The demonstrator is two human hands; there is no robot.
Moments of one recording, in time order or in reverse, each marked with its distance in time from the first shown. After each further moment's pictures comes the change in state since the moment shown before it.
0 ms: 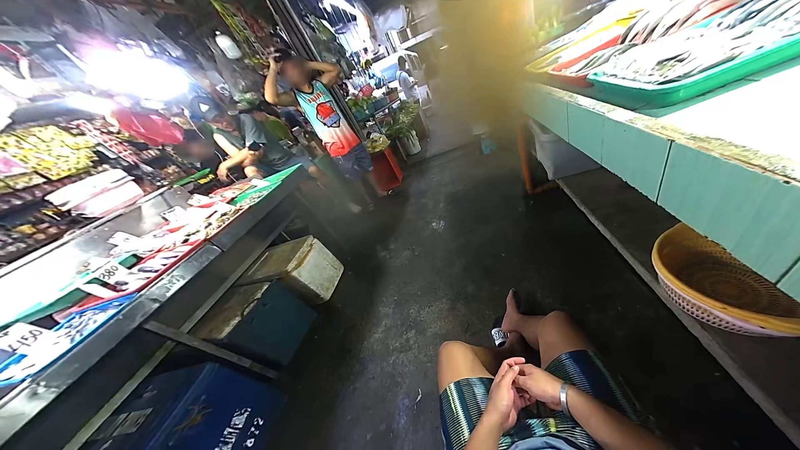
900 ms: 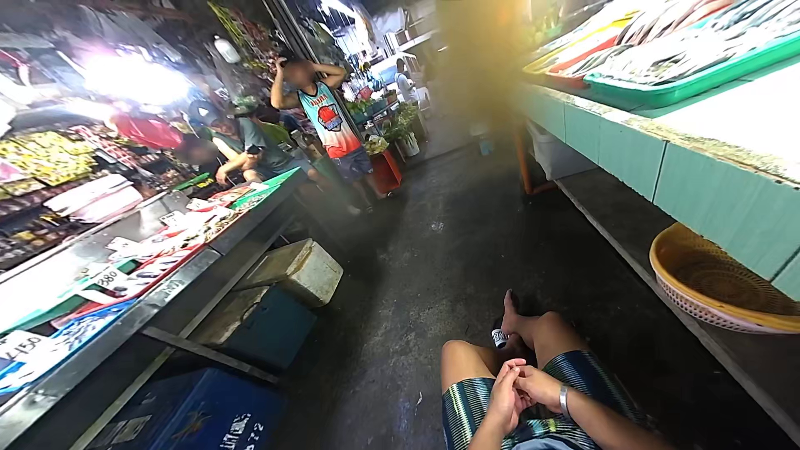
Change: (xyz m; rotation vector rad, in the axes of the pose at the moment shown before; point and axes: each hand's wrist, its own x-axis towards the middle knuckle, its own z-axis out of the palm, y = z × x) left_hand -0.001 0.001 0.004 -0.008 0.015 -0.003; right_hand -0.004 -0.002 0.003 0.047 0.026 0.007
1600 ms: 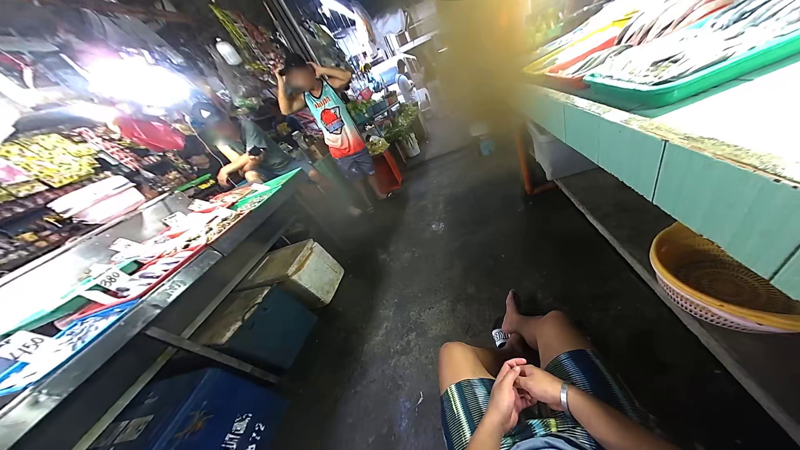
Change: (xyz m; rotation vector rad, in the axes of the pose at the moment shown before) left_hand 0.002 -0.002 -0.004 0.020 -0.025 -0.003; right_hand 0.003 0.003 -0.003 -0.026 -0.017 0.003
